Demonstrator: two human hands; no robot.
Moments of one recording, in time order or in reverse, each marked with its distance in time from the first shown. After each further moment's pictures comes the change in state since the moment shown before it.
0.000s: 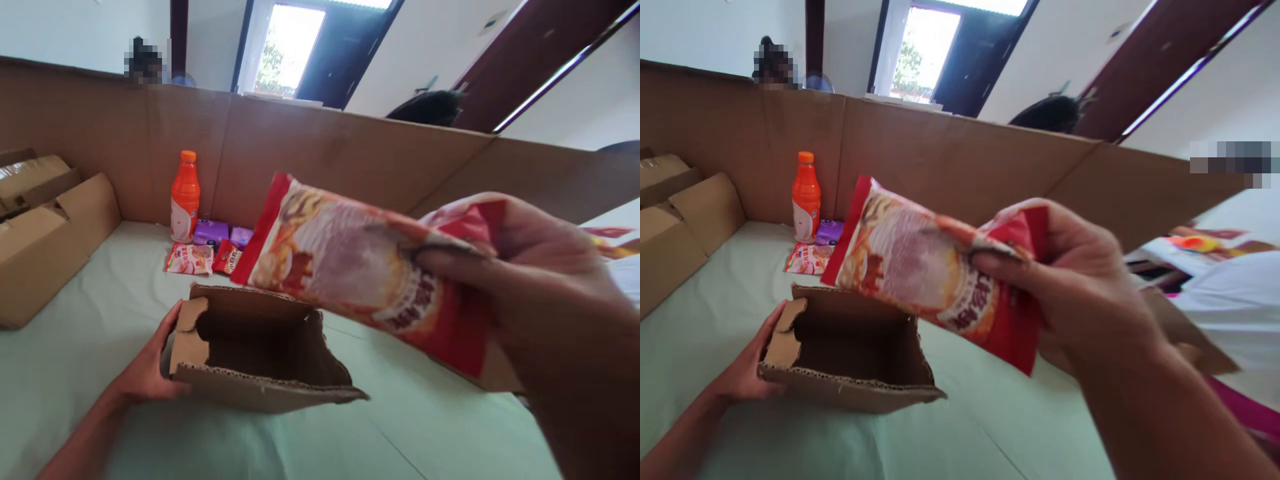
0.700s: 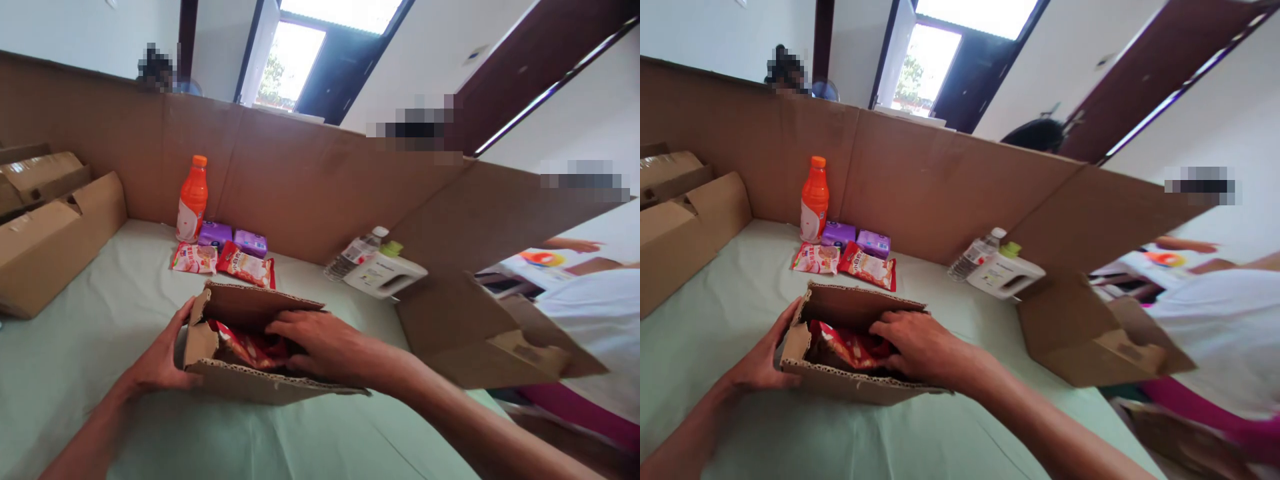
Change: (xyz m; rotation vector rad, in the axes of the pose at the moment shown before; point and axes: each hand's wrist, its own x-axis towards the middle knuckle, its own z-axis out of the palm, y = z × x) left_hand -0.001 -0.004 -0.001 0.015 -0.017 0.083; right_hand -0.053 0.003 0.089 -0.803 -1.127 -0.160
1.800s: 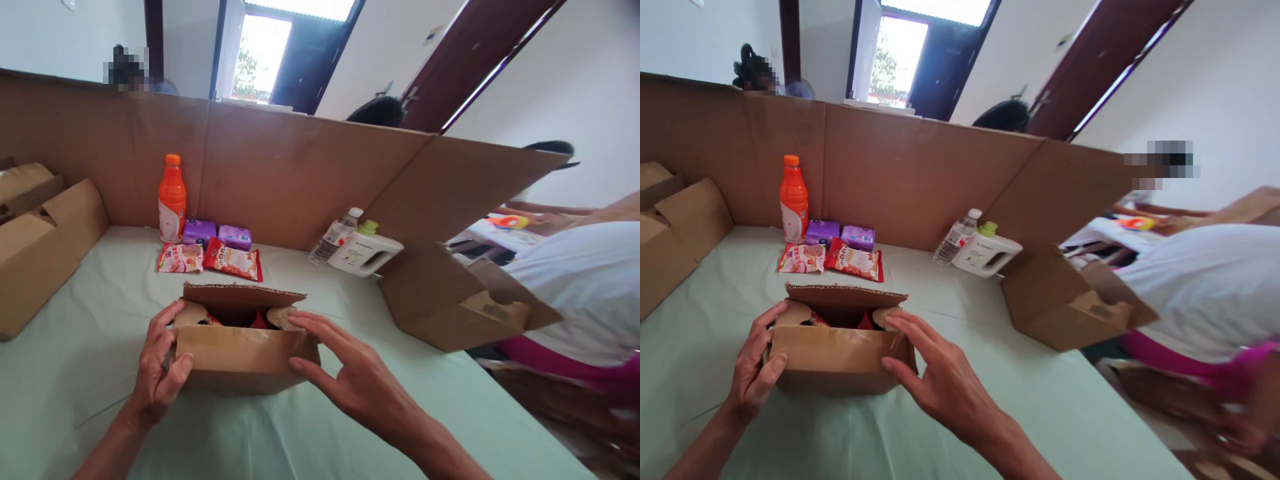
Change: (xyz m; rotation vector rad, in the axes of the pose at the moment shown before) left_hand -0.002 0.023 0.031 0.449 0.357 0.387; right_hand -0.066 0.001 0.072 0.249 0.774 0.115
